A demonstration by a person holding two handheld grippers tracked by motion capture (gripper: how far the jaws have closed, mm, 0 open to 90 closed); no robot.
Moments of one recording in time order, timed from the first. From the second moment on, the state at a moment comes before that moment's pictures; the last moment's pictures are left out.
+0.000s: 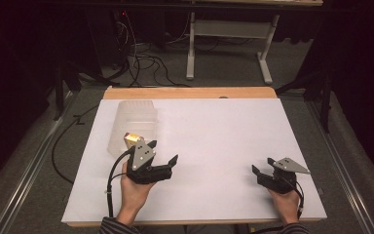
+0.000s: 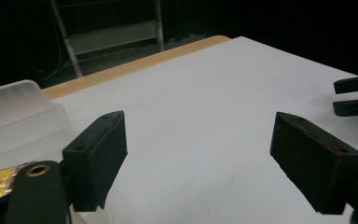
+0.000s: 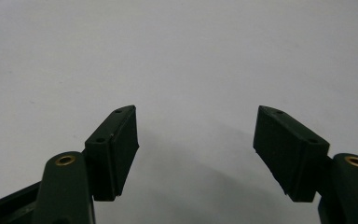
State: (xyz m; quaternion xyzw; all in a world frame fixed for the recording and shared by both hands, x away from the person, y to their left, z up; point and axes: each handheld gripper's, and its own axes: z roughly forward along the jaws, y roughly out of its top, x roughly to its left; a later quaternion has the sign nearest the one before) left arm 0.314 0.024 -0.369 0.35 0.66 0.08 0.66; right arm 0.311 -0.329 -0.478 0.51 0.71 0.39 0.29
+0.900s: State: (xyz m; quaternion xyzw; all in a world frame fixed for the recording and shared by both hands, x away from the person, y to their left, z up) left arm 0.305 -0.013 -0.384 0.38 0.66 0.03 0.65; right arm 0.312 -0.330 -0.478 0.51 0.71 0.39 0.28
